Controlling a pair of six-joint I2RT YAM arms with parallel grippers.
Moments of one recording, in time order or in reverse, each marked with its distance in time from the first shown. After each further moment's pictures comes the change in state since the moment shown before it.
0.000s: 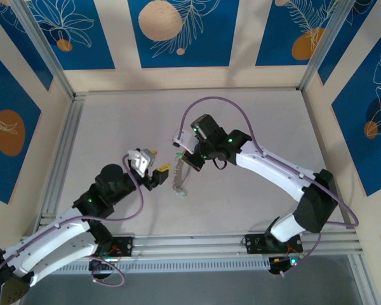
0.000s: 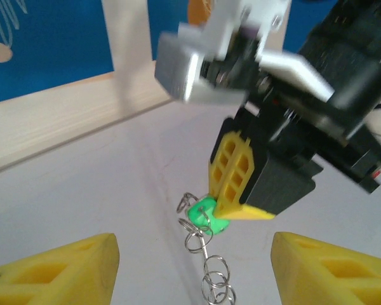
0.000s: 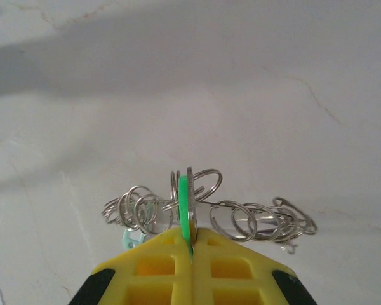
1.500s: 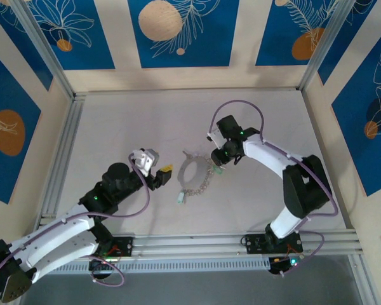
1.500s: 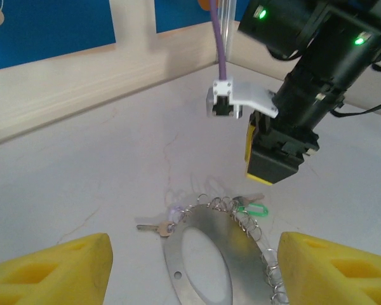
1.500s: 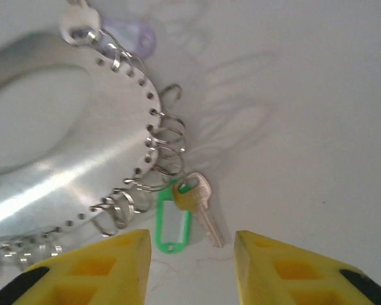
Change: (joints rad) left arm 0.010 0.076 -0.019 0.022 0.006 -0.027; right arm -0.303 0.072 -0.200 0.021 0.148 0.123
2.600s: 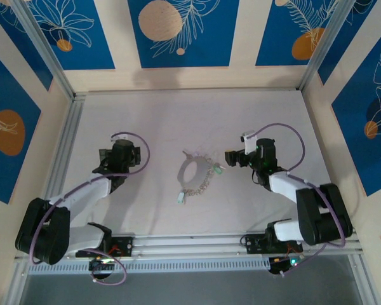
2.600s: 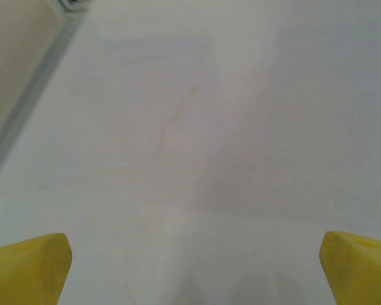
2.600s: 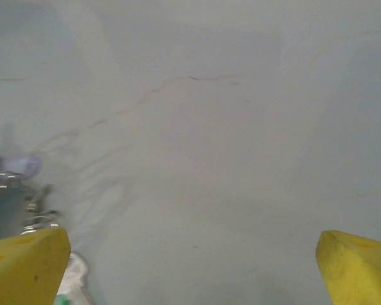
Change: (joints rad) left arm 0.419 0.490 0.093 -0.061 -0.546 -0.144; right arm -0.329 -0.234 -0.665 1.038 -0.131 0.127
